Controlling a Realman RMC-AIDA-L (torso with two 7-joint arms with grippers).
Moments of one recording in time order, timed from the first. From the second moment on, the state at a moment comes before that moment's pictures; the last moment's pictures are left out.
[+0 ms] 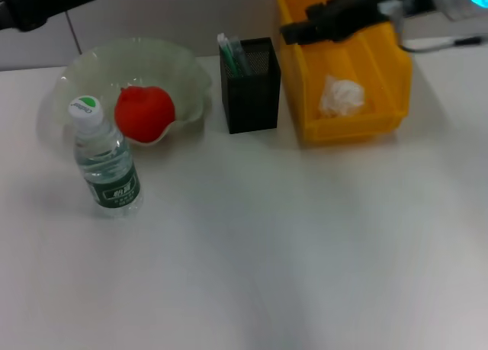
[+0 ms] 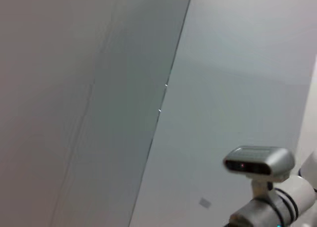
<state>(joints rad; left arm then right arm) -0.57 -1.97 0.79 0.89 1.47 1.69 -1.75 0.63 2.06 -1.00 -1.42 -2.17 -1.44 2.31</state>
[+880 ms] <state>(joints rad) -0.49 -1.99 0.85 0.91 1.65 1.87 -1.62 0.39 2.06 -0.73 -1.35 -1.85 -2.07 1.61</state>
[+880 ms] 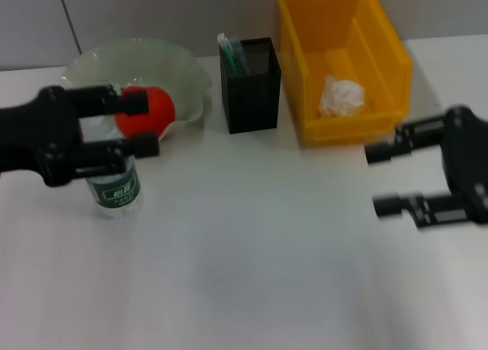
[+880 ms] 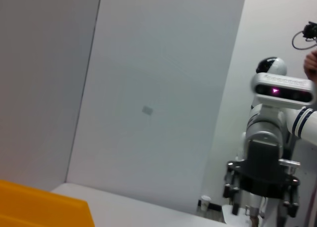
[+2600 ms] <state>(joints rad) -0.50 -2.03 0.90 0.82 1.71 1.78 -1.37 0.59 1.93 -0.65 -0.82 -1.96 -2.01 1.11</state>
